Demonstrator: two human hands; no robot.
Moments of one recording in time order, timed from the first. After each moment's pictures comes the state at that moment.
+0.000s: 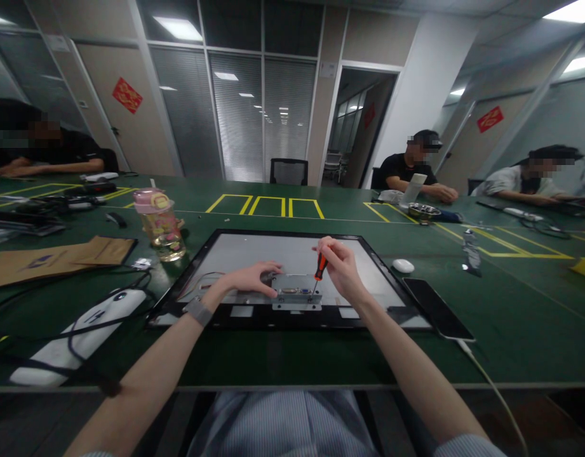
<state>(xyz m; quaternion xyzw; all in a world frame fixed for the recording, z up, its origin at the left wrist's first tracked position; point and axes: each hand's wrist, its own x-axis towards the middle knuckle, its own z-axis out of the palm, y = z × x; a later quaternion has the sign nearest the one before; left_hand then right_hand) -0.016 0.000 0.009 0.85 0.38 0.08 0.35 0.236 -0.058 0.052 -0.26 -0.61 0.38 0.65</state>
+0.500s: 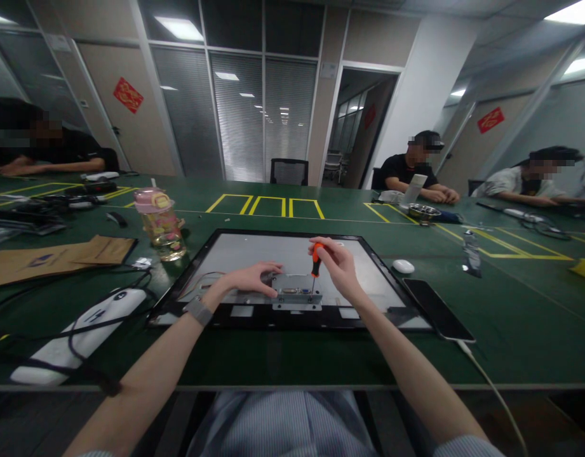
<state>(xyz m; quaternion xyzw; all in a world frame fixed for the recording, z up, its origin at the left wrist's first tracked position) -0.014 -0.004 0.014 0.85 0.40 0.07 0.35 0.239 -0.058 0.048 -0.29 -0.69 0.27 0.60</state>
